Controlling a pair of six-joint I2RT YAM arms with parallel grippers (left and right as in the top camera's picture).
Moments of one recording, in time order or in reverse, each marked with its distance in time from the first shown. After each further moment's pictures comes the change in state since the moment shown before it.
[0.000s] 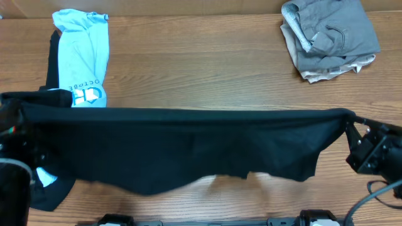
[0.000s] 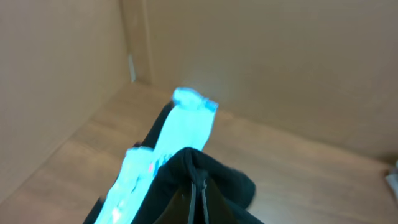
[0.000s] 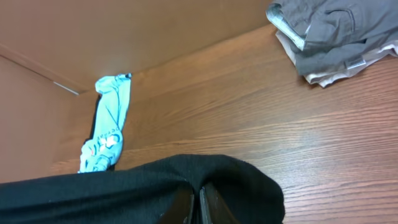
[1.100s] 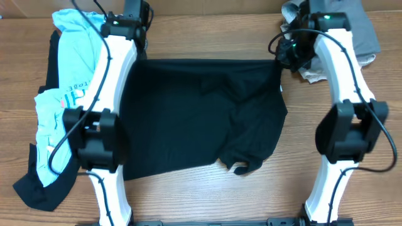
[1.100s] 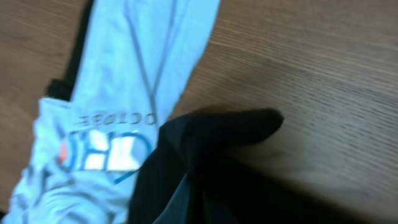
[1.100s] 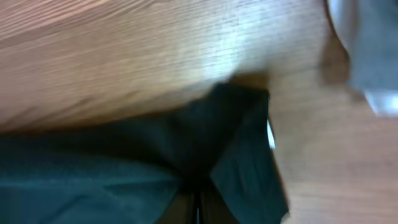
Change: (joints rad) left arm 0.000 1.030 -0.230 0.430 -0.100 -0.094; right arm 0.027 1.120 -0.014 0.406 0.057 -0.129
